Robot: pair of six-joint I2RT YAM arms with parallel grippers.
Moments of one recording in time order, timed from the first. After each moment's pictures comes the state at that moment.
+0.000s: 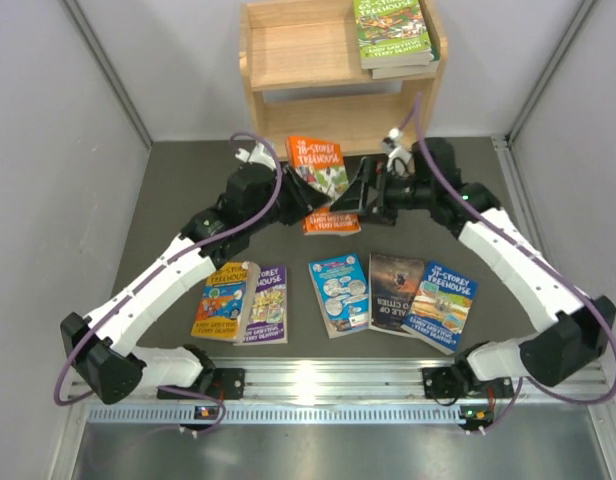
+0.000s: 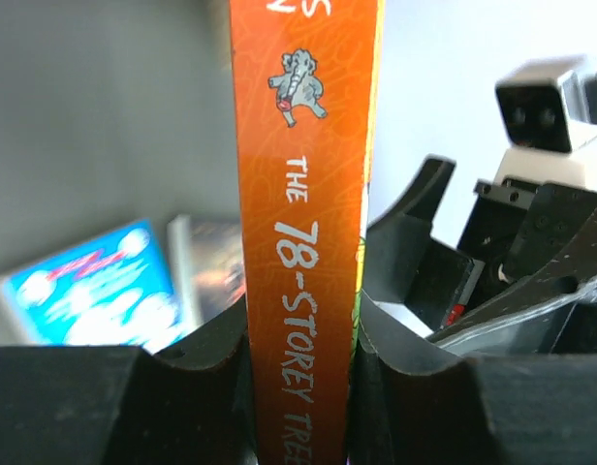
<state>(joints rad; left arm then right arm) -0.69 1.26 1.24 -0.36 0.01 -1.00 0.50 1.37 1.33 -0.53 -0.61 0.73</state>
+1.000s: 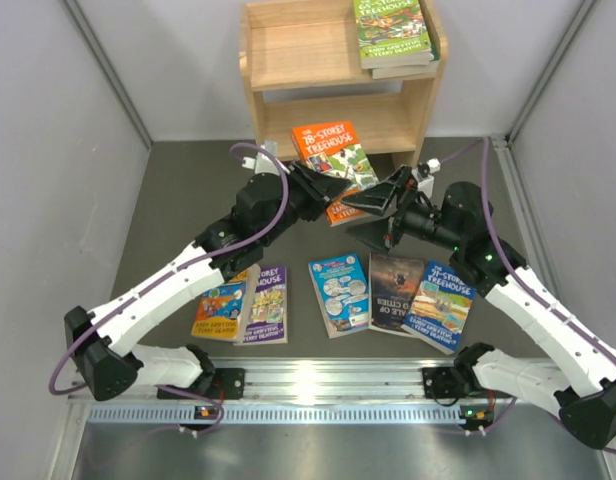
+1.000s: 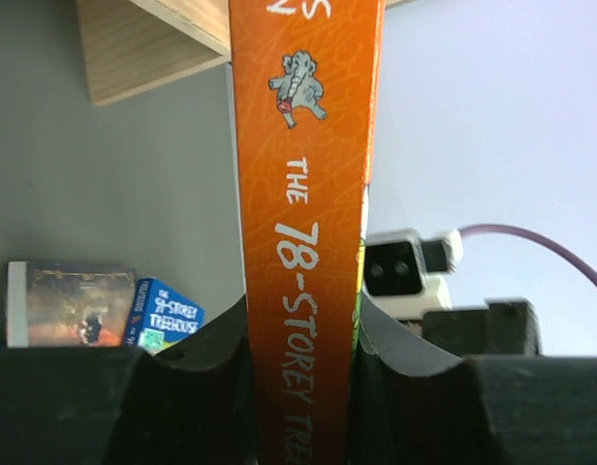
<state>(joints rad) -0.83 1.28 1.25 -0.10 -0.18 -1.23 0.59 0.98 0.99 -0.11 -0.46 1.47</state>
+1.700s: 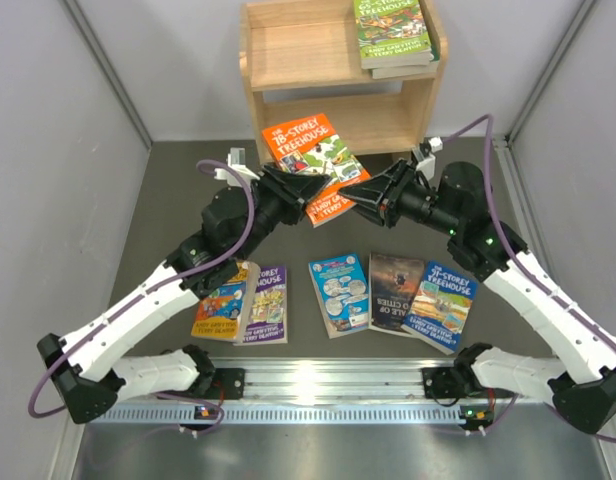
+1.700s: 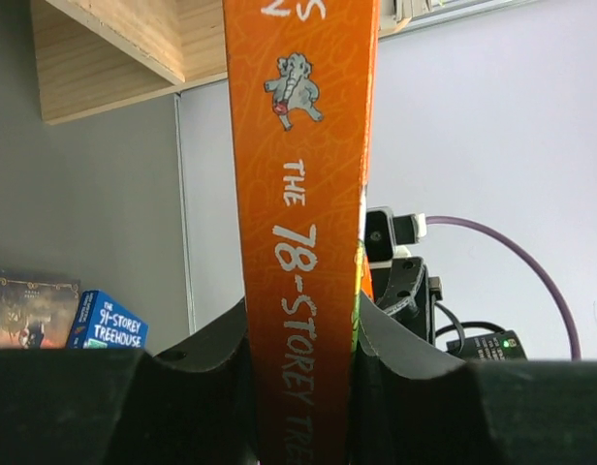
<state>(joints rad) -0.84 1.10 1.16 -0.07 -0.23 -1.31 0.60 1.08 1.17 -0.18 -0.35 1.38</state>
